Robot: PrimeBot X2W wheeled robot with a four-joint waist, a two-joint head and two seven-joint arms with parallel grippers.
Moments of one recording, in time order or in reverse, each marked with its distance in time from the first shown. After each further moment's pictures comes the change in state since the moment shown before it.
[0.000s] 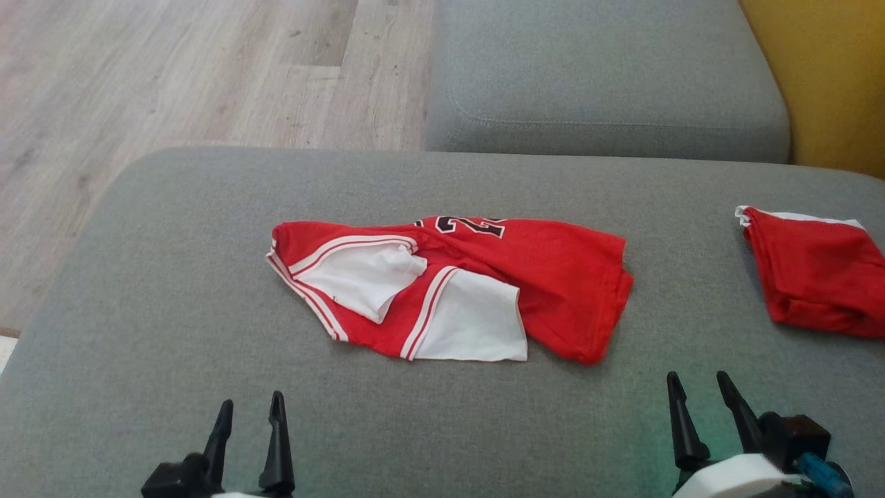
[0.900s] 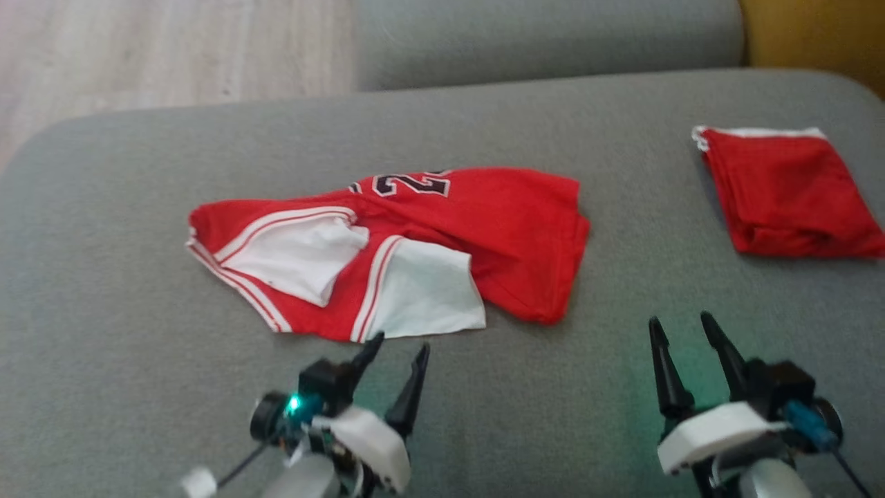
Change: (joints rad) left arm -0.347 -0.144 -0.264 0.304 0.111 -0.175 0.102; right arm -0.084 0.000 0.033 -0.069 -0.055 0.000 0.035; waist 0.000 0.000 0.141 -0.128
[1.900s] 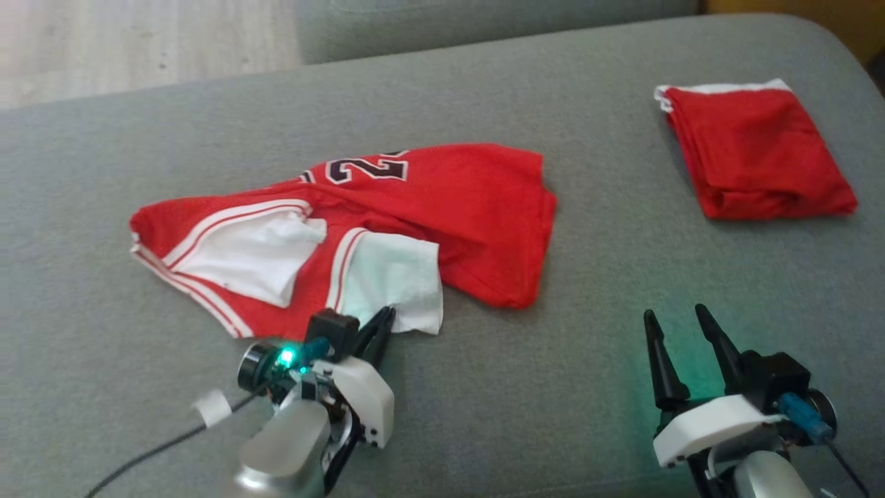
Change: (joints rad) left arm -0.298 -0.065 -0.119 0.455 -0.035 -0.076 -0.022; right arm -0.039 -0.001 0.017 0.035 0.003 0.000 -0.014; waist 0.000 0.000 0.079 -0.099
